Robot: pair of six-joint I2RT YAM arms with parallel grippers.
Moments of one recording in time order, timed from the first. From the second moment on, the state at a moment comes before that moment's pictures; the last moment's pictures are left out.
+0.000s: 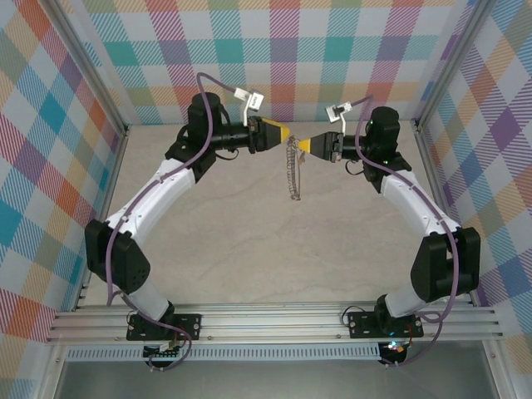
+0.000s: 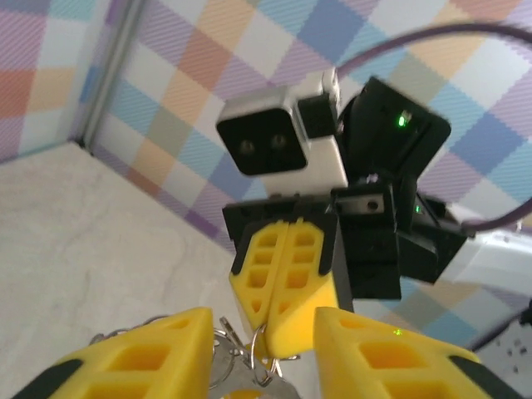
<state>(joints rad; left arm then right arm) -0.46 1.66 1.60 -0.07 0.89 -0.44 0.22 1.52 1.24 0.21 -1.27 0.73</state>
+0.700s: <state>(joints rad) -0.47 1.71 1.63 -0.08 0.98 -0.45 0.22 1.55 1.25 0.21 -1.27 0.73</state>
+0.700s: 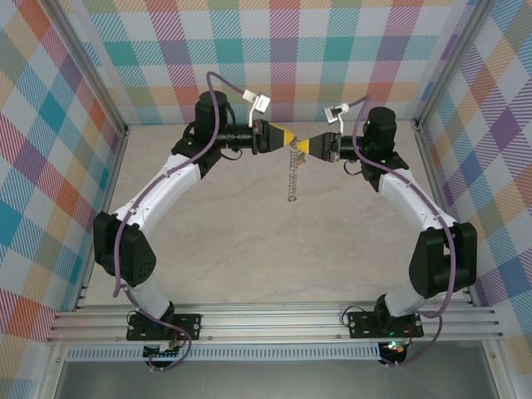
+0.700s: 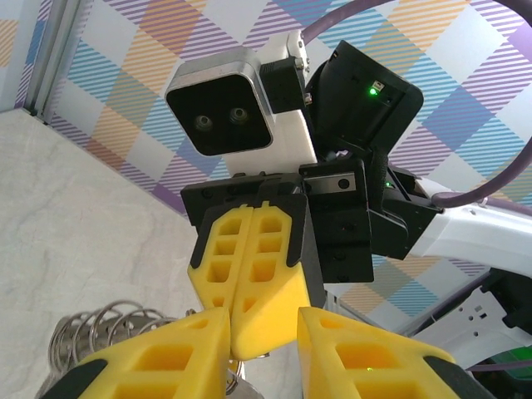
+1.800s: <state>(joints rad) -0.50 1.71 1.59 -0.09 0.98 -0.44 0.21 1.56 1.25 0.21 -1.26 0.73</state>
